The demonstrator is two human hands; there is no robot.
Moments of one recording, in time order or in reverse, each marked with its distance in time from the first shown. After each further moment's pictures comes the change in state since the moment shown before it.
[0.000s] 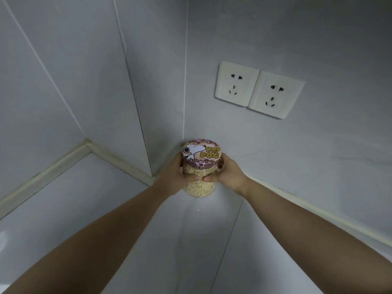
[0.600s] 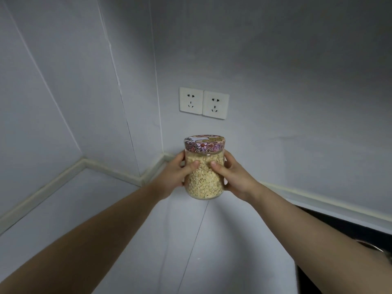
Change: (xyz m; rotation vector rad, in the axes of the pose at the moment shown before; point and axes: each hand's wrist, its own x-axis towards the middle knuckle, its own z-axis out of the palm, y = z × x) left_hand -0.127 0.131 0.057 -0.238 -0.237 0.003; right_hand -0.207 -0.054 -0.037 0.420 0.068 -0.092
